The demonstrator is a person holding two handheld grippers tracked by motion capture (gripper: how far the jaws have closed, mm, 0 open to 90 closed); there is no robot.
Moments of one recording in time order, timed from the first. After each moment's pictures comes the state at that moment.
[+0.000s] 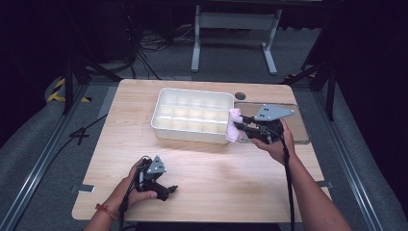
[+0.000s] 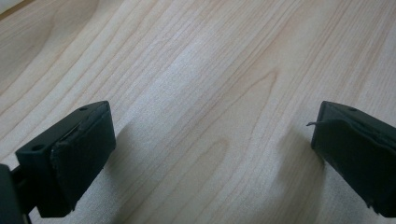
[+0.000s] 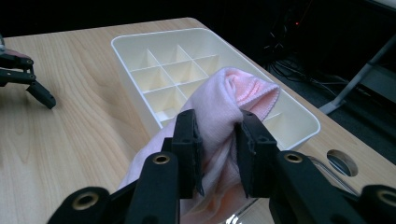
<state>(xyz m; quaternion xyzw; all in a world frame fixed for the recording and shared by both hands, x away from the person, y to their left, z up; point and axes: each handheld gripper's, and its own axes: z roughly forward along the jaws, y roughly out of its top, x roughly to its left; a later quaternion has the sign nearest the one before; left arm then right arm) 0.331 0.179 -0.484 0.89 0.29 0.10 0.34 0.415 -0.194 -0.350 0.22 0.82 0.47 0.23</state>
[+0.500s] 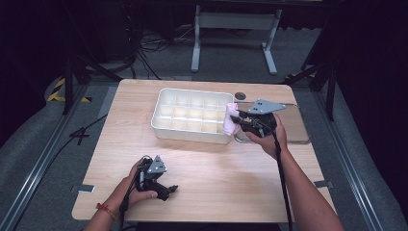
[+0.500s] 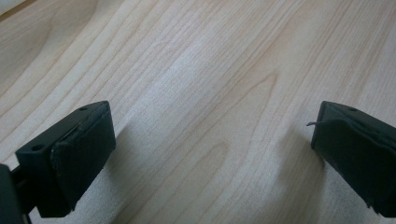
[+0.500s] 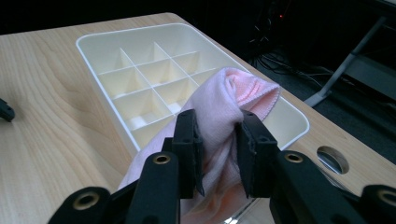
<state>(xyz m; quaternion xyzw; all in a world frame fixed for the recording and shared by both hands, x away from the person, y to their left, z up) 0.332 0.177 -0.484 0.89 0.28 0.10 0.34 0.440 -0.182 -0.360 0.25 0.82 0.46 0.25</state>
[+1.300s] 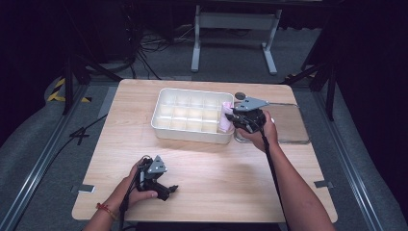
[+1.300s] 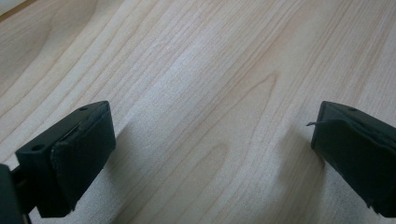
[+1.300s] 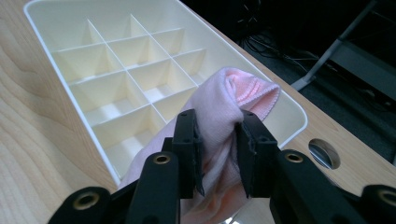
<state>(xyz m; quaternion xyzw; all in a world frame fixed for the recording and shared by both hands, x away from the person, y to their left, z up) 0.332 0.177 -0.484 0.89 0.28 0.10 0.34 0.463 -0.160 -0.376 0.26 0.83 0.40 0.27</state>
